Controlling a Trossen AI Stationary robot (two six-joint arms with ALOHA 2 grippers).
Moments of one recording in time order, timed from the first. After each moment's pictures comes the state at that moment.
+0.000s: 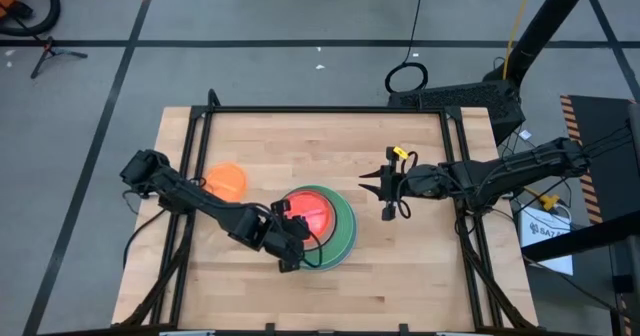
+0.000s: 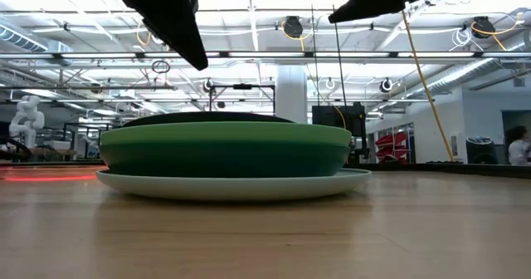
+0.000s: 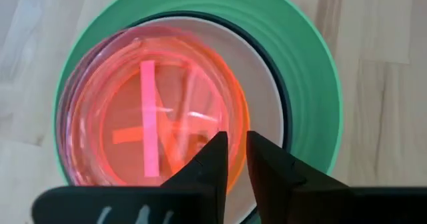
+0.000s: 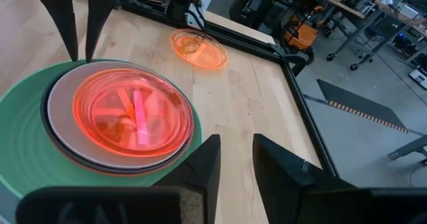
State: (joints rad) left arm -0.43 1.72 1.32 -0.73 -0.34 -0.51; right arm 0.18 1.08 0.76 -0.11 0.39 -0.25
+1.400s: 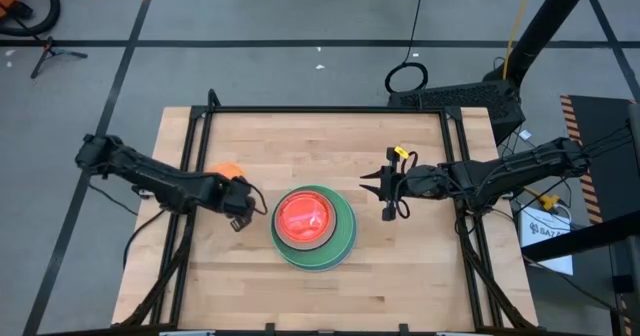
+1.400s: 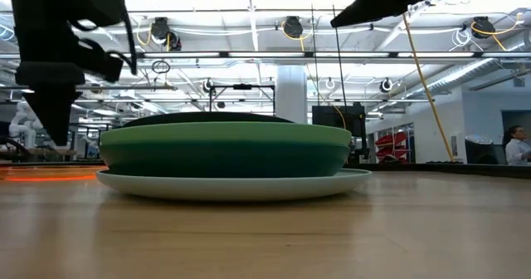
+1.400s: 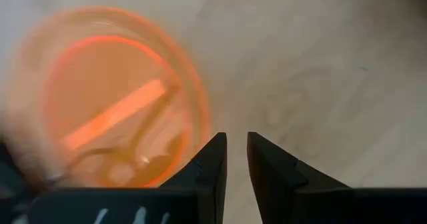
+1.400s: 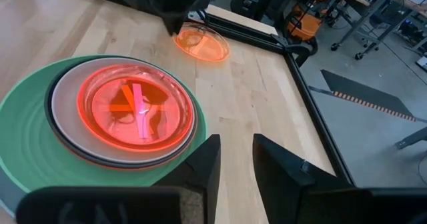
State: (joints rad) left arm -0.23 1.23 0.69 -0.99 -0.20 -0.89; right arm 0.18 1.08 0.76 -0.14 0.39 -0.20
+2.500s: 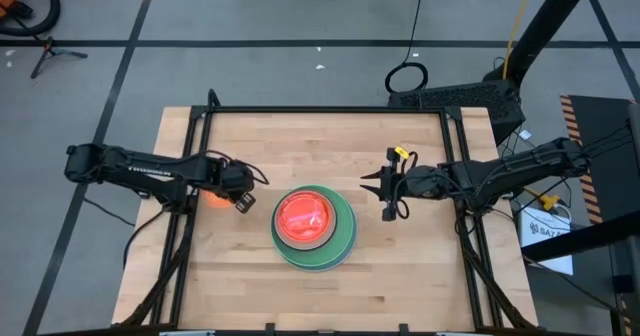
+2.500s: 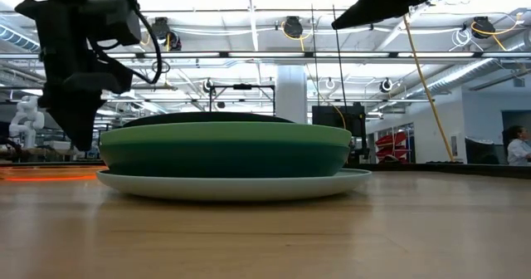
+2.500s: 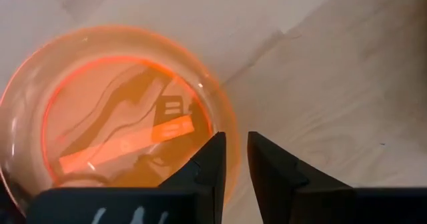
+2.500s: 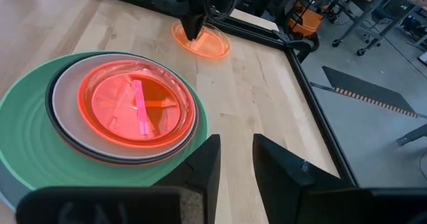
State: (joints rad) left arm 0.06 1.11 0.59 -0.86 -0.13 -0.80; right arm 0.18 1.08 0.76 -0.16 0.39 -0.19
